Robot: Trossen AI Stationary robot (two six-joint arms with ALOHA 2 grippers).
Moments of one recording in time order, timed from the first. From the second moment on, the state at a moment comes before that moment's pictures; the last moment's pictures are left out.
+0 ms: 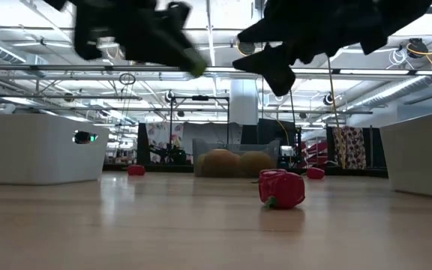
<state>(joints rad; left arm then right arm) -0.28 1.45 0.86 0.00 -0.18 0.56 0.13 1.50 0.73 0.46 -0.11 0.36</state>
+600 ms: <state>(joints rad) -0.31 1.15 0.86 -0.99 -0.26 -0.48 0.06 1.50 0.73 0.38 -0.10 0.24</state>
